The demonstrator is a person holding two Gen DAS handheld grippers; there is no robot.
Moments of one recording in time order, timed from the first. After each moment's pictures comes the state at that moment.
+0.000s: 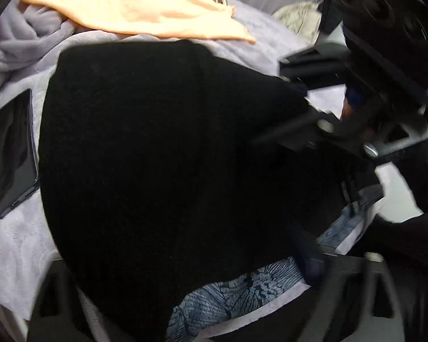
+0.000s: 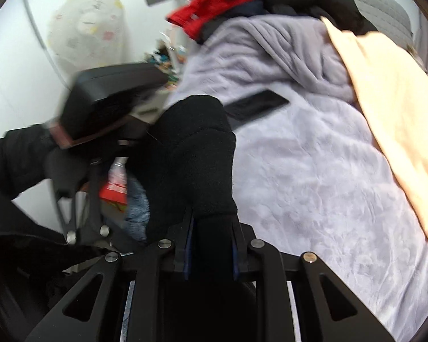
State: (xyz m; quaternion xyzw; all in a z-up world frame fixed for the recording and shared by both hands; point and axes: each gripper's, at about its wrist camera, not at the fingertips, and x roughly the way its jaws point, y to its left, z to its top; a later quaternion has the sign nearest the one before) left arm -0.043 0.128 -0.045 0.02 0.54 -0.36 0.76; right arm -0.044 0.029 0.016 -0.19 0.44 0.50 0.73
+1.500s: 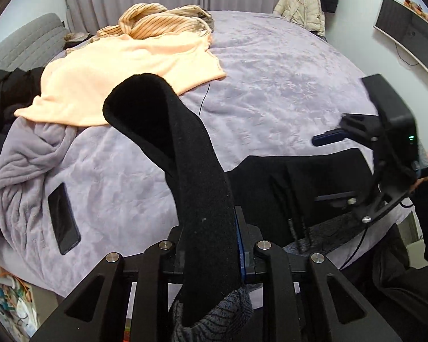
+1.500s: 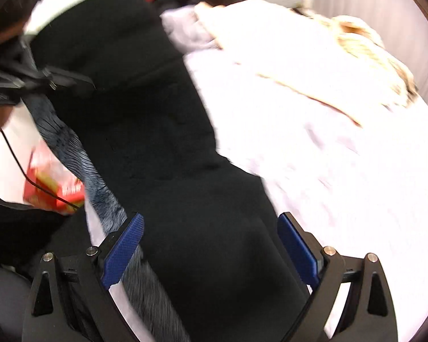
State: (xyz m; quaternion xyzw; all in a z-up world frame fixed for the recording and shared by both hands) left arm -0.104 -0.010 0.099 0.15 0.48 -0.29 0.82; right arm -0.128 -0.210 0.071 -0.12 0.46 0.29 0.83
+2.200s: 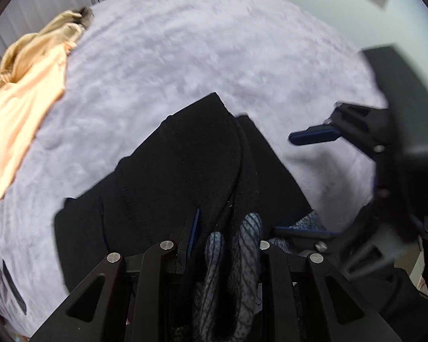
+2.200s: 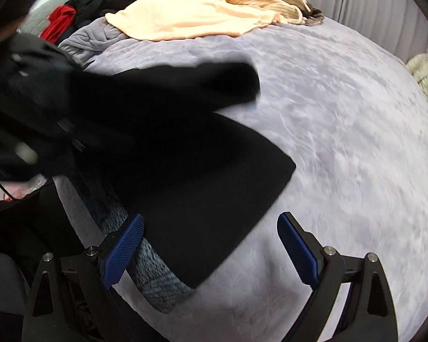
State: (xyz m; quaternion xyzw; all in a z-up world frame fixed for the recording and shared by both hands) left arm -0.197 -0.280 0.012 0.28 0.51 -0.39 0.71; right arm -0.277 -0.341 0.029 -0.03 0.49 0.12 0.86
